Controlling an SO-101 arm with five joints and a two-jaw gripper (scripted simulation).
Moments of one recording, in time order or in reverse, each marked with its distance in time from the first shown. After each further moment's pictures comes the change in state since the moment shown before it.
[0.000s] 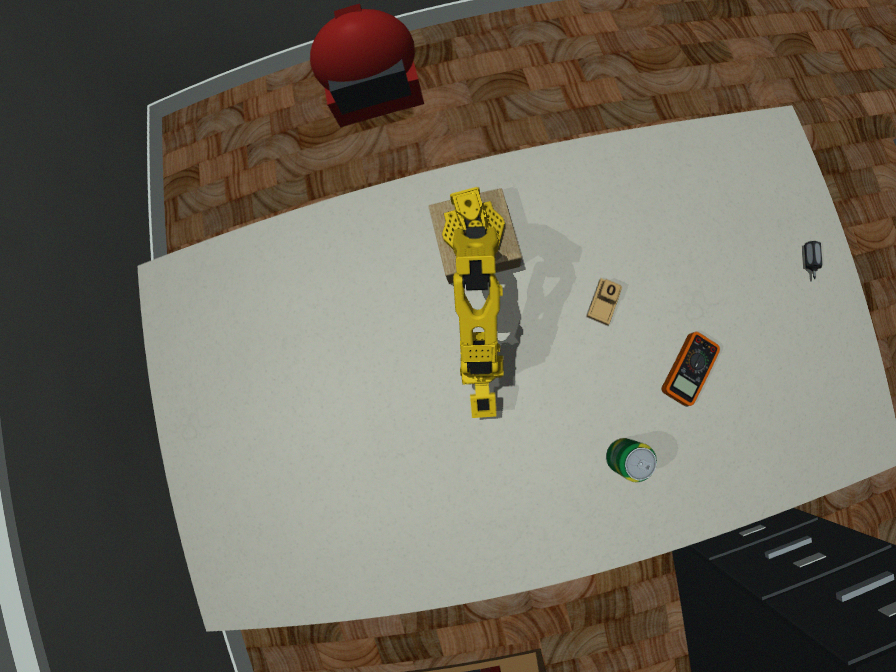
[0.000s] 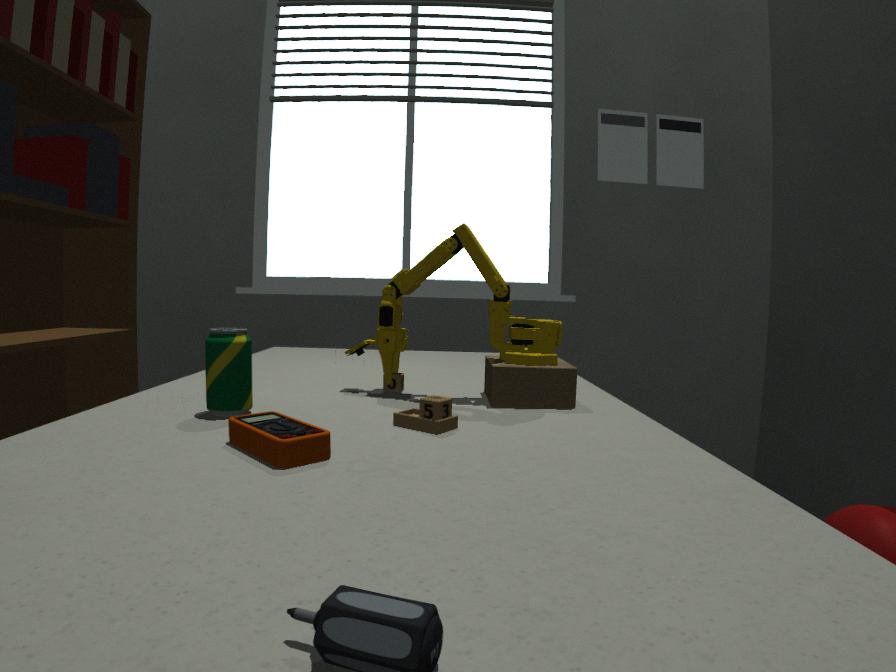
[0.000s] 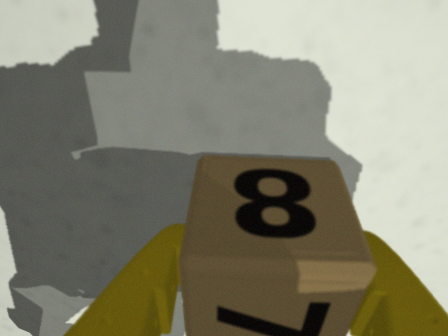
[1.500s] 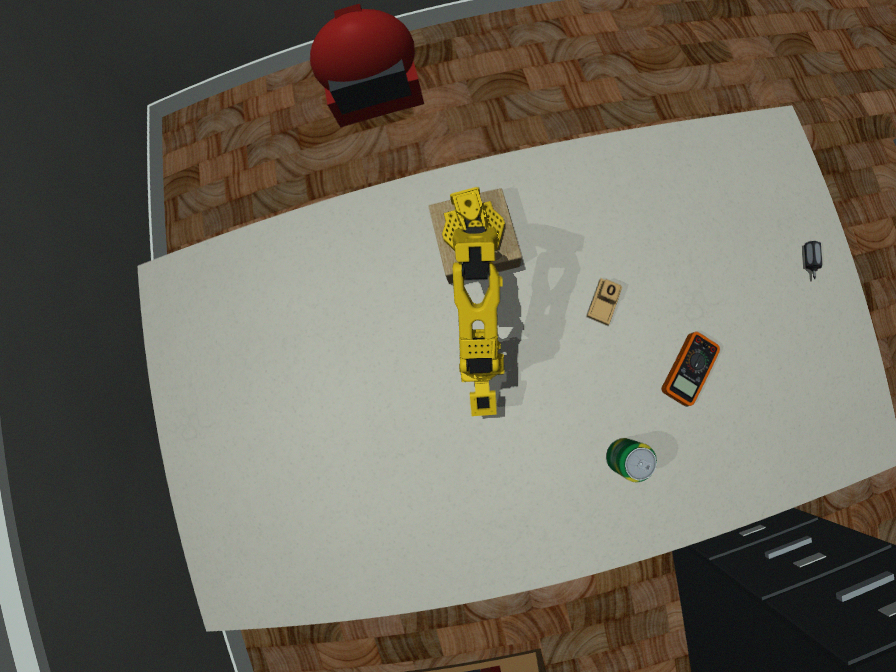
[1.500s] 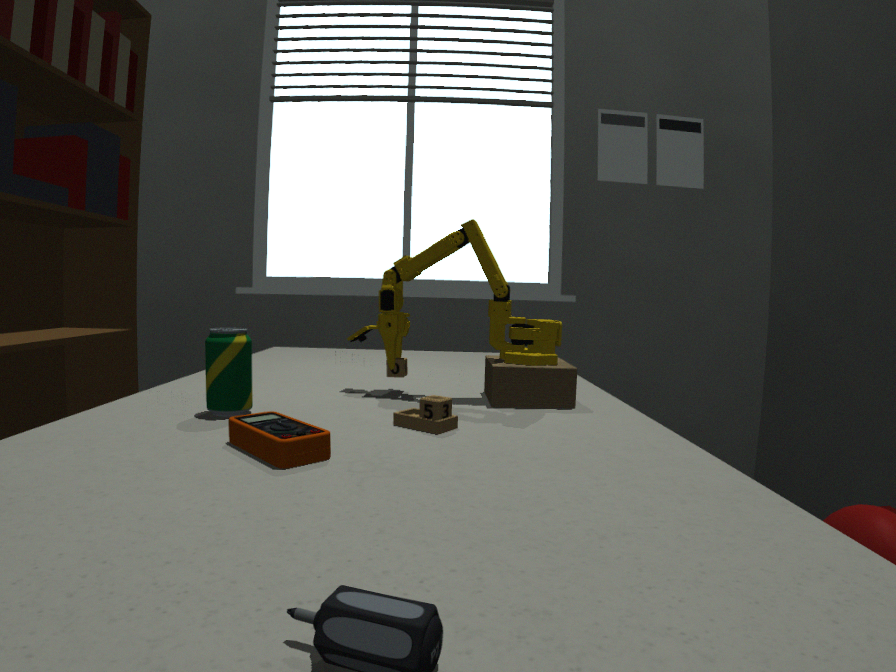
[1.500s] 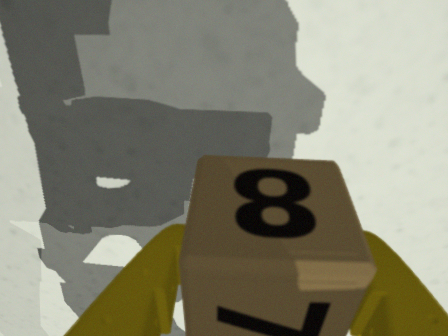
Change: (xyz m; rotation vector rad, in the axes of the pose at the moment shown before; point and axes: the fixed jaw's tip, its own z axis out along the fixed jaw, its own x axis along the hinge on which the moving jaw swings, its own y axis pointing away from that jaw) arm 0.006 0.000 -0.028 -0.002 0.038 0.000
